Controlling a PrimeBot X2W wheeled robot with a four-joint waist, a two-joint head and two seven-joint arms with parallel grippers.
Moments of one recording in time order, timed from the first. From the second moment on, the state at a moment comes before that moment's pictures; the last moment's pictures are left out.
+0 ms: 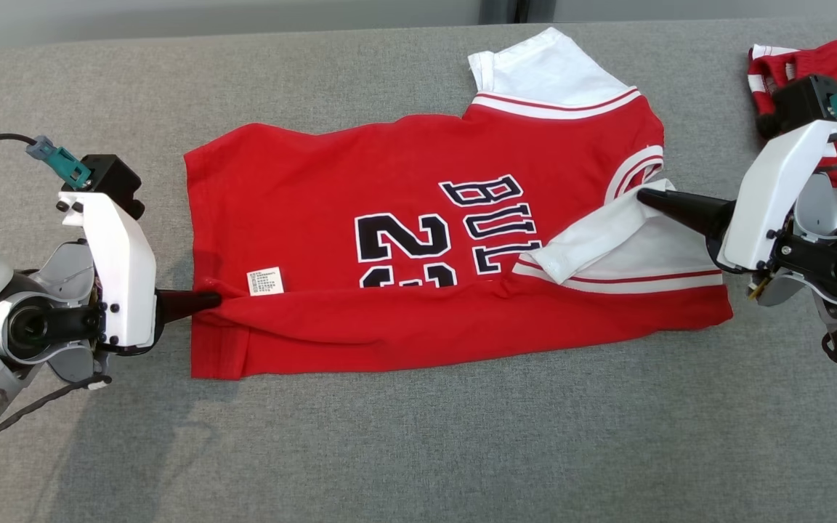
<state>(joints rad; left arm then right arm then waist) -0.99 0.75 -1.18 0.37 -1.60 -0.07 0.72 -0.74 -0.33 0.27 0.39 0.97 0.13 0.83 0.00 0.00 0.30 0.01</state>
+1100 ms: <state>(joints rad) -0.84 0.82 -1.15 0.33 -1.50 -0.08 0.38 -0.58 -0.43 0.40 0.40 1.00 0.13 0.27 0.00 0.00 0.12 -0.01</state>
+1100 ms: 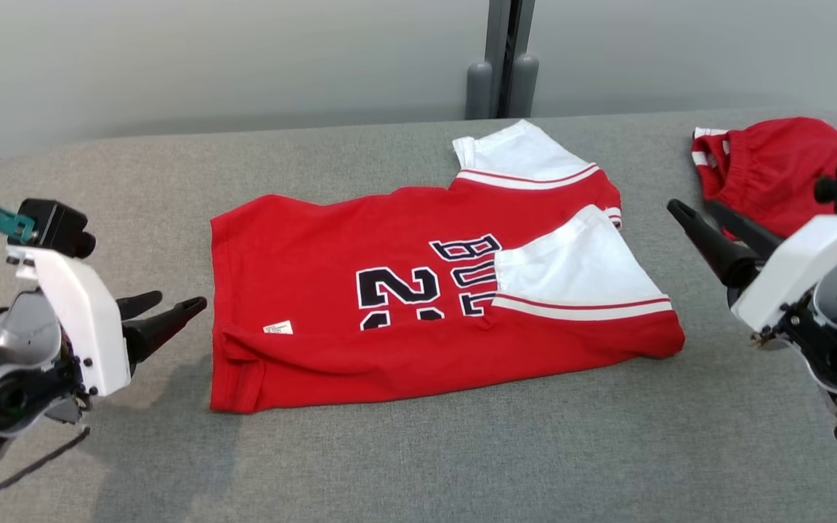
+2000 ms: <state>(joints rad) -0.49 0.68 -1.13 0.26 -1.30 0.27 -0.24 -0.40 -0.34 0.38 0.67 0.79 0.13 0.03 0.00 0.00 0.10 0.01</state>
